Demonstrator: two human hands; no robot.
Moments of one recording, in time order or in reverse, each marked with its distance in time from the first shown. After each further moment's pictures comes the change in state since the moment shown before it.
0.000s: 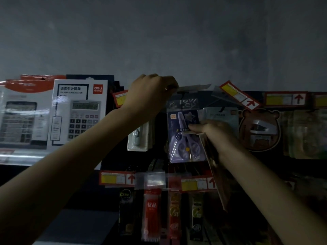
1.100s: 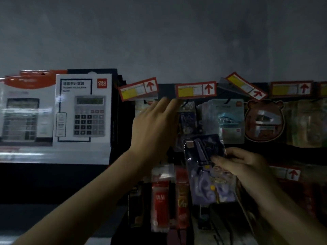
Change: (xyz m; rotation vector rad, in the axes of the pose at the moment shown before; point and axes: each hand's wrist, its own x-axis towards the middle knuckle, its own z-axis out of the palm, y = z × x) left_hand -0.090 0.030 0.021 0.029 0.145 -0.060; right_hand -0.087 0.050 -0.028 0.002 0.043 -0.095
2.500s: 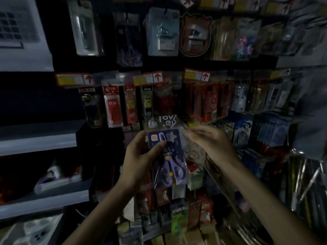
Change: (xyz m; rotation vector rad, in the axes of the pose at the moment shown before) left_hand -0.234 0.194 -0.086 -1.433 -0.493 -1.054; right_hand -0.201 0.046 -0.096 -0.267 0.006 0.178
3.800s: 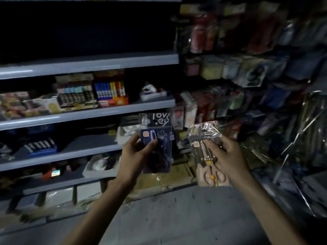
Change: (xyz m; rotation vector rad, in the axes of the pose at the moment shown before) left_hand -0.398 0.092 -0.378 0.072 0.133 -0.417; right_hand -0.419 -0.077 0.317 -0.043 0.101 0.182
